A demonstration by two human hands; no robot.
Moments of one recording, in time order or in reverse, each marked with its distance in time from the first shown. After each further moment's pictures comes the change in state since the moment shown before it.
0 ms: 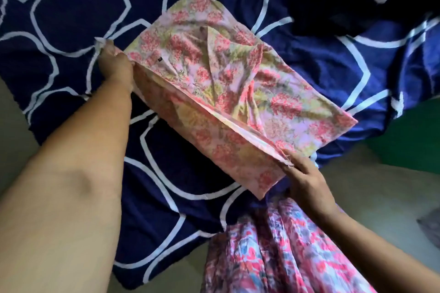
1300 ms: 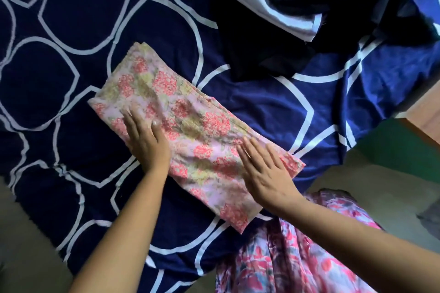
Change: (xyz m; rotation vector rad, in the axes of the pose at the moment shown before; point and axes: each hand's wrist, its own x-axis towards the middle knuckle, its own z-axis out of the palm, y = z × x) left_hand -0.185 0.012 0.128 0.723 -0.100 0.443; right_hand 0.087 0.076 -0.048 -0.263 0.072 0.015
